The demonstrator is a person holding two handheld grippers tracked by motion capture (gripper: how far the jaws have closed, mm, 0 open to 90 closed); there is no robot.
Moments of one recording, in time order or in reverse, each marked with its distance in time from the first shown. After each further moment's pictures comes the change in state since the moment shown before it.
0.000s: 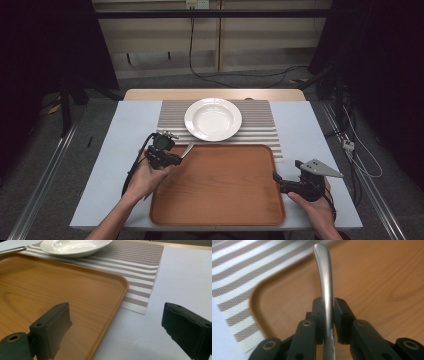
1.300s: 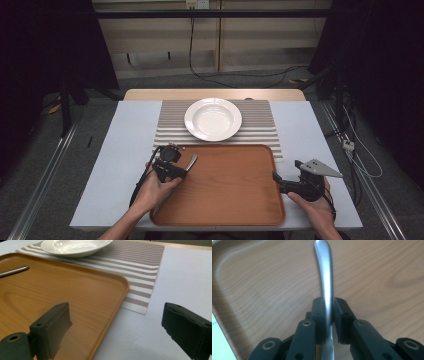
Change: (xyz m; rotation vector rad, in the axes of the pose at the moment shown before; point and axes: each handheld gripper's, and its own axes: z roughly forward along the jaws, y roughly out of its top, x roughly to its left) left arm -0.020 -0.024 0.021 0.072 0.004 -0.093; right arm 0.000 0.000 0.000 0.000 0.002 -0.003
